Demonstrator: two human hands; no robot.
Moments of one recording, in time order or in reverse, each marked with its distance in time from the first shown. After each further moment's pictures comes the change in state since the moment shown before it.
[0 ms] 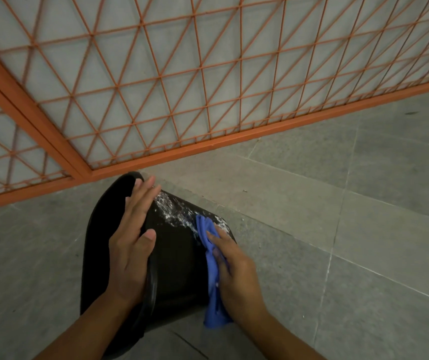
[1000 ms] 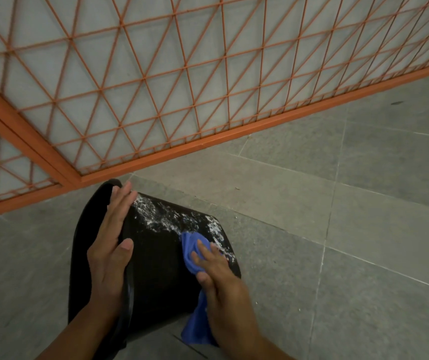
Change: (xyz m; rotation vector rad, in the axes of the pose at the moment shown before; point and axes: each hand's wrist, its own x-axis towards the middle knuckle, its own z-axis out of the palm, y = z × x) left_hand -0.003 -0.003 -0.009 -0.044 0.000 0.009; right_hand -0.023 -0.010 0.004 0.000 -0.038 0.098
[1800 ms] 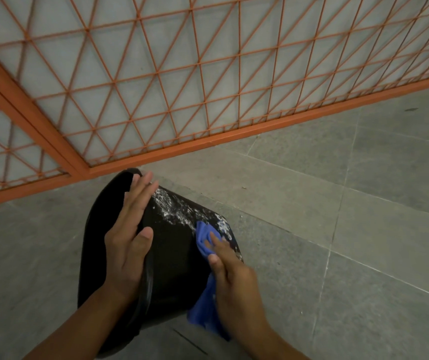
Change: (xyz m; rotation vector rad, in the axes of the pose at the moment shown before) left_hand 0.004 -0.002 0.008 0.035 0.018 0.036; right_hand 0.013 -0.005 -0.007 0.007 0.097 0.121
